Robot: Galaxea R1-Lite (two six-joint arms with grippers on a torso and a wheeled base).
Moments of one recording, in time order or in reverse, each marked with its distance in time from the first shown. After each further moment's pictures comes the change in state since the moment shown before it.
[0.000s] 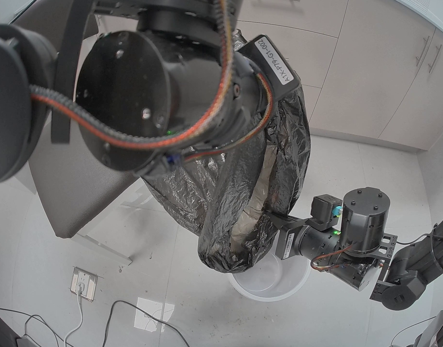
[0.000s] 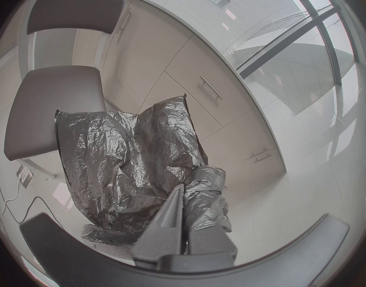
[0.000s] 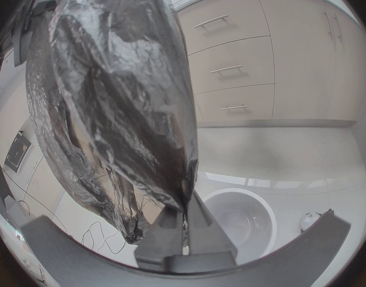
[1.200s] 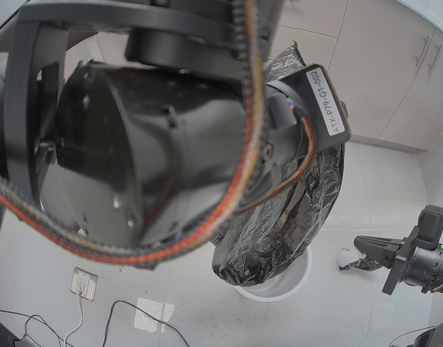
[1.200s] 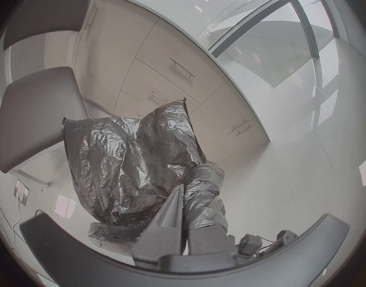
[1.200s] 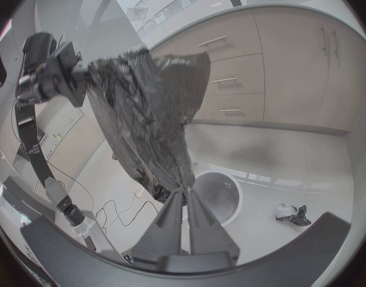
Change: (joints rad) left arm -0.111 -0.048 0.112 -0.053 -0.078 0.124; right arm 0.022 -0.714 0.141 0.636 0.066 -0.024
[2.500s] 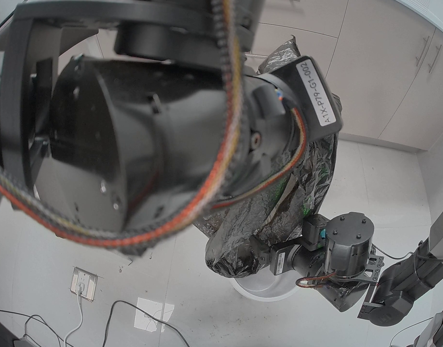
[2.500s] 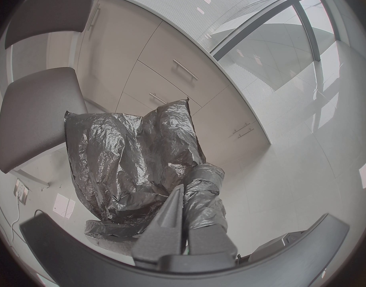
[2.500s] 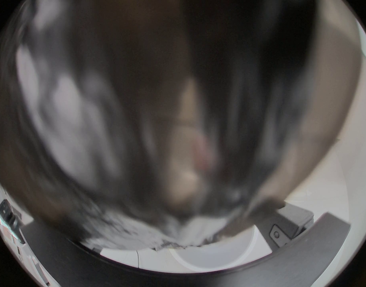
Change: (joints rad) left arm 0.014 -0.009 0.003 -0.006 0.000 -0.003; right arm 0.055 0.782 -0.088 -0.709 -0.280 -0.071
